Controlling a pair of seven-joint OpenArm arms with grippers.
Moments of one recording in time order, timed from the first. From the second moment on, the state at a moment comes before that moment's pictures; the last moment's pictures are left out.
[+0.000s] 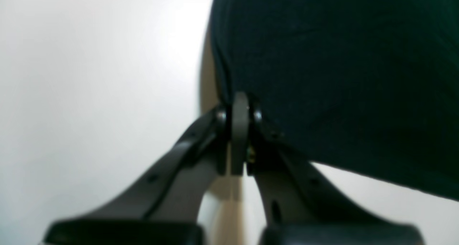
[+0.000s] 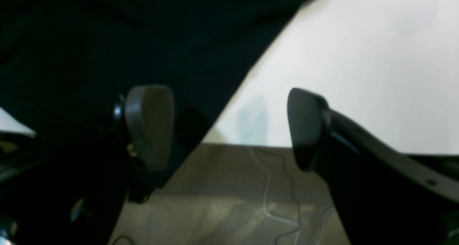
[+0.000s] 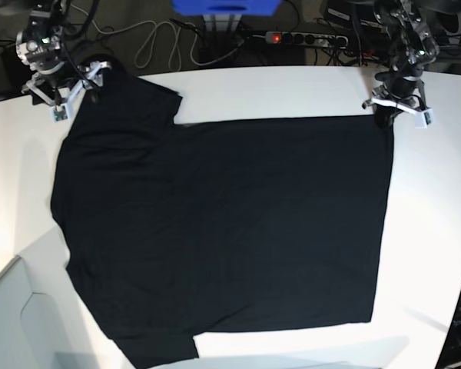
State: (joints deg) left arm 26.4 -9.6 -36.2 89.5 -34.7 -21.8 33.5; right arm -34.2 7.8 23.9 107.7 7.6 27.5 -43.1
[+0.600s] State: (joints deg) left arm 27.0 -9.6 -36.3 89.7 -35.0 -21.9 33.4; right arm -32.1 8.0 24.4 102.1 8.9 37.0 -39.4
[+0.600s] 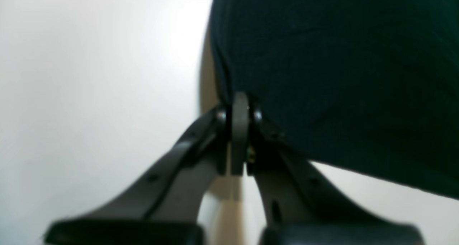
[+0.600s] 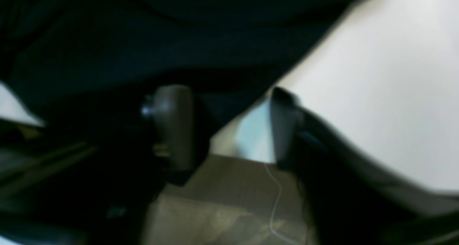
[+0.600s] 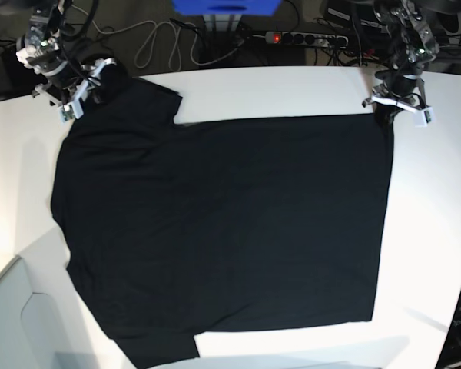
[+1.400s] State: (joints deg) left arm 31.6 -8.9 -38.0 99.6 -34.0 -21.0 35.4; right arm -36.9 7.7 24.1 124.3 7.6 38.1 -47.6
